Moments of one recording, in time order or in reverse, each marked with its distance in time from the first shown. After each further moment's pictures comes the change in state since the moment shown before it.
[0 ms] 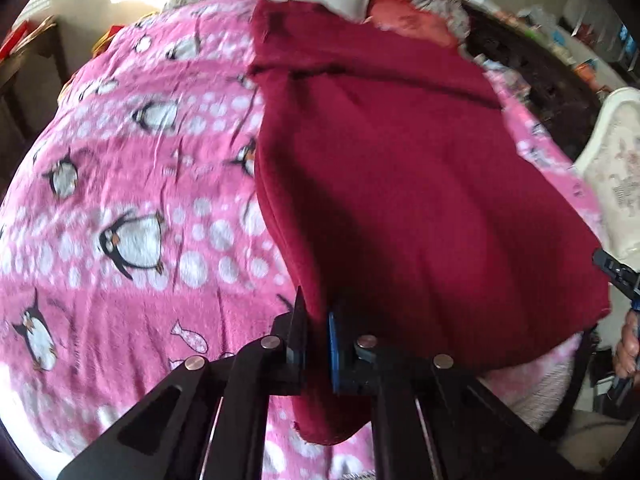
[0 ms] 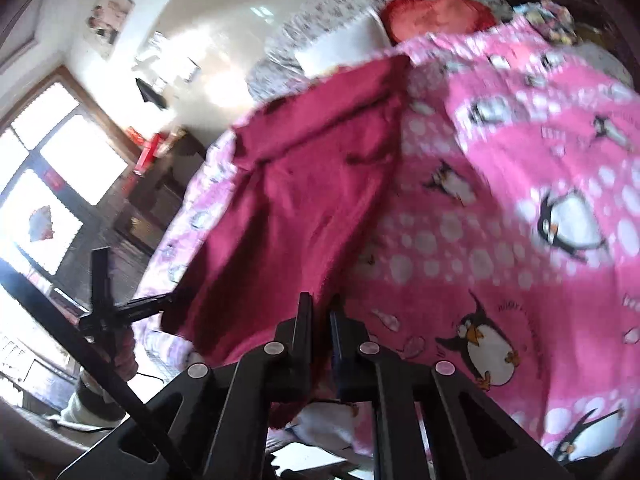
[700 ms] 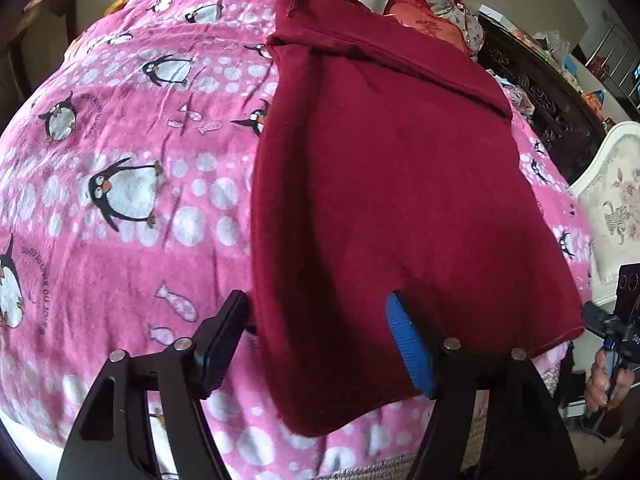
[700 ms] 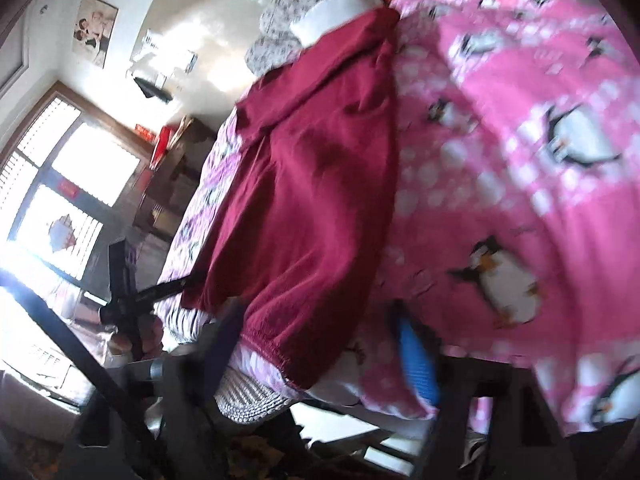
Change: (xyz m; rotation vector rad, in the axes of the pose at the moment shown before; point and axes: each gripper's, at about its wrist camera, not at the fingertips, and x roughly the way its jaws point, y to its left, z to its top) left arm 0.019 0.010 -0.020 -0.106 0.031 -0.023; right arm 0.022 -0.020 -0.031 0.109 0.148 0.094
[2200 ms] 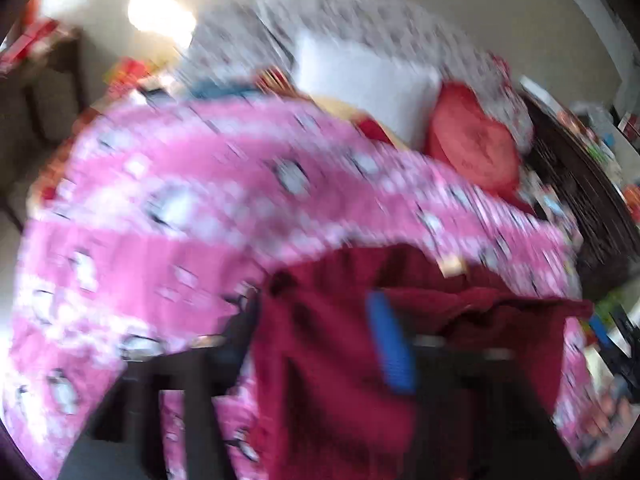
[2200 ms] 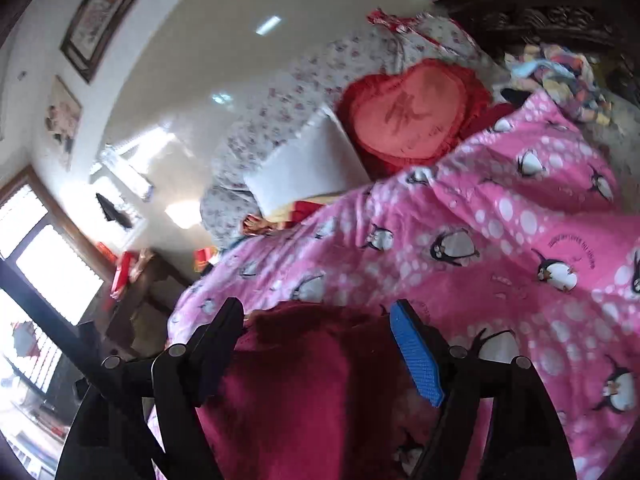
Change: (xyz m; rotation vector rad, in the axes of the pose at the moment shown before) left arm 0.043 0.003 0.361 -0.067 -0.248 0.115; right arm 0.023 -0.031 0.336 0.043 -0.441 -0.119
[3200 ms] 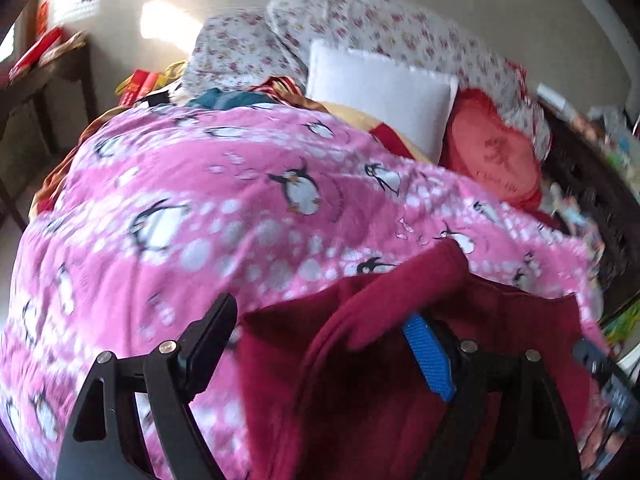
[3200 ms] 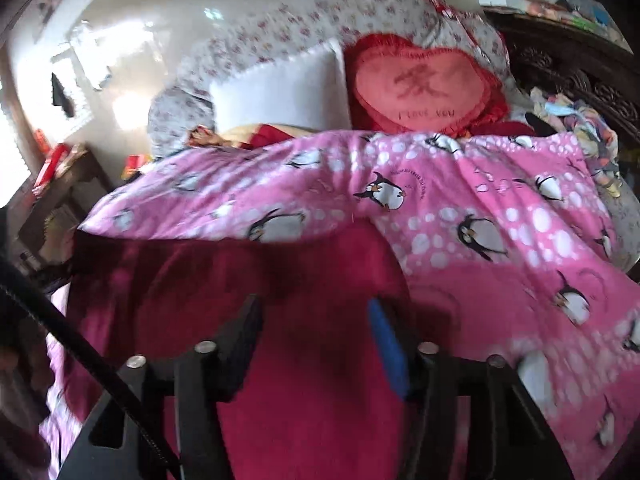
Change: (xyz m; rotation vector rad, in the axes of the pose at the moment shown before) left arm 0.047 0.001 -0.002 -0.011 0.001 0.011; right arm 0.104 0.046 -0.036 -0.300 0.190 -0.319
